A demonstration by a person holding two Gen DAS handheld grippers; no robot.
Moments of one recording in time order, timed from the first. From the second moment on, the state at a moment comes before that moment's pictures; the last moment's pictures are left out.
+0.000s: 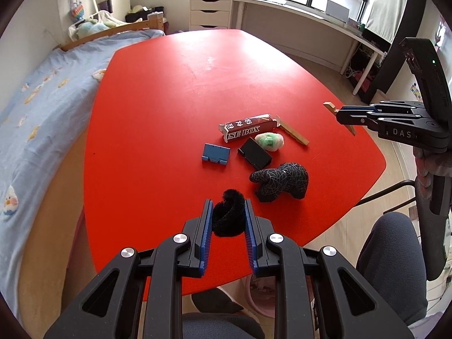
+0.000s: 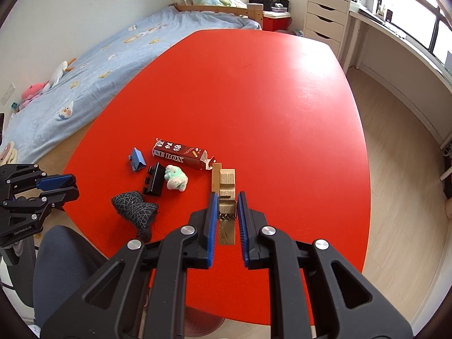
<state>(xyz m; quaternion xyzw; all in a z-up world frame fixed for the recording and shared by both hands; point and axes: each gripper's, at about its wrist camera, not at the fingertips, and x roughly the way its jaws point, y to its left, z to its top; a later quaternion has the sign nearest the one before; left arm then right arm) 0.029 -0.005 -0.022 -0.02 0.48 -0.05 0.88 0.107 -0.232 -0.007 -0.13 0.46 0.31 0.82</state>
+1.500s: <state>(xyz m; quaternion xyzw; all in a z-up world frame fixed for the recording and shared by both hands) -0.079 -0.084 -0.028 -0.03 0.49 -0.14 0.86 -0.081 -0.281 -0.011 -0.12 0.49 0.38 0.78</state>
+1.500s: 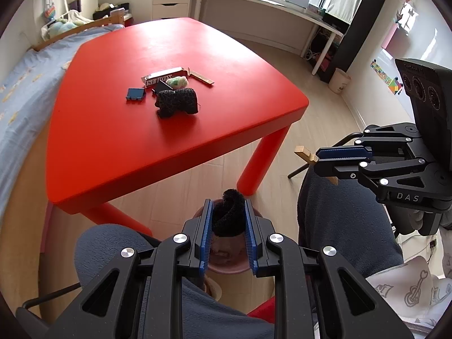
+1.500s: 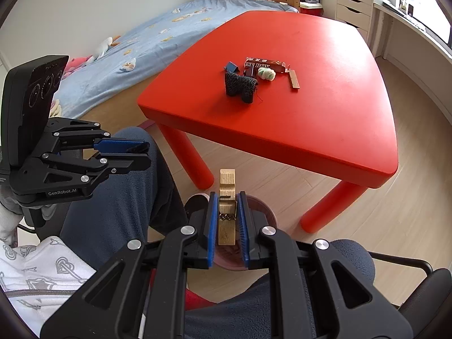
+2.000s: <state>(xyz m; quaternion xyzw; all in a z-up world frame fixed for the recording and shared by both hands) -0.077 -0.086 -0.031 -0.04 0.49 -0.14 0.86 -0.074 -0.288 -0.011 -0.11 0.49 0.38 0.78</state>
